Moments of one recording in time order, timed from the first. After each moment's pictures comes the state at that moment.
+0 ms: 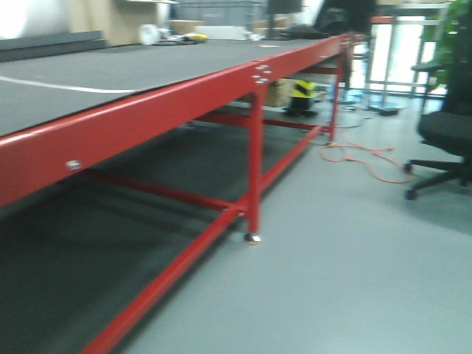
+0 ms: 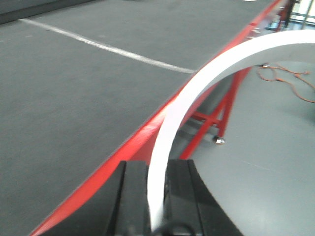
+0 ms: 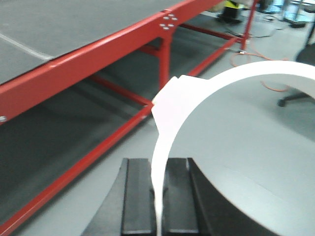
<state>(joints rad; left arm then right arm) 0.11 0.57 -0.71 -0.01 0.48 0.00 -0.13 0.68 -0.96 0.17 0.69 -0.11</state>
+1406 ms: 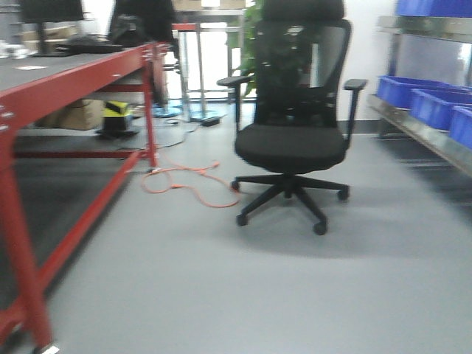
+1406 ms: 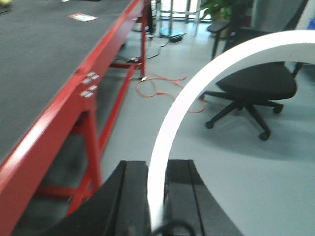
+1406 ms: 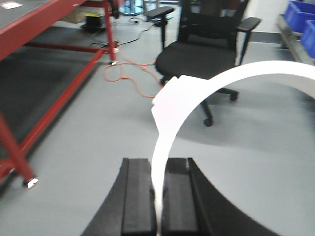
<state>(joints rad) 0.11 0.57 -0.71 -0.01 0.48 0.00 -0.13 0.68 -0.96 0.17 0.69 -0.11</state>
